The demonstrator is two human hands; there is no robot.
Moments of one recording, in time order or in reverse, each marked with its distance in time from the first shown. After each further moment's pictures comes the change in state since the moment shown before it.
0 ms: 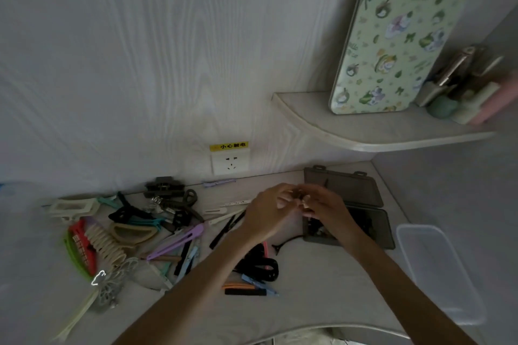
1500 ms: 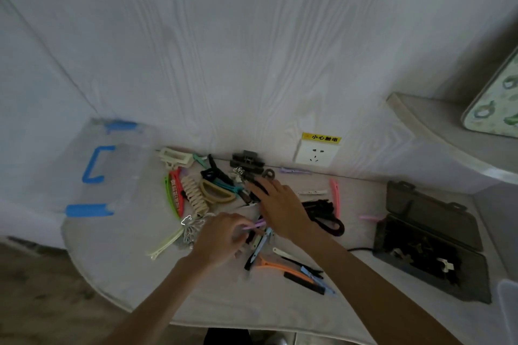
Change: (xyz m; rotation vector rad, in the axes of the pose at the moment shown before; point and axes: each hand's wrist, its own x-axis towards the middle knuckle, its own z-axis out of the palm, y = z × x) left_hand -0.159 -0.109 -0.110 0.538 0.148 -0.231; right_hand 0.022 0.009 0.200 -1.213 -0.392 -0.854
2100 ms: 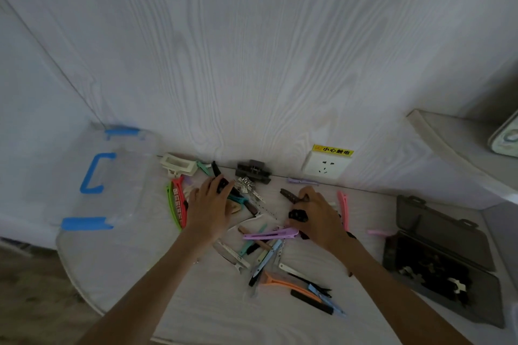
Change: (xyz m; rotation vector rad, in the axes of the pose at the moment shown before) left_hand 0.049 -0.038 -0.030 0.340 0.054 -0.248; right_hand -0.012 0.051 -0.002 0.285 -0.089 0.300
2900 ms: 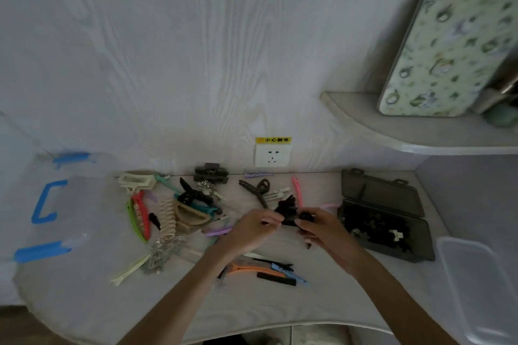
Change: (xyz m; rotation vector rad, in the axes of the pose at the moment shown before) left_hand -0.035 0.145 -0.013 -0.791 -0.513 0.208; right_hand -0.117 0.018 -0.047 1.211 0.078 0.627
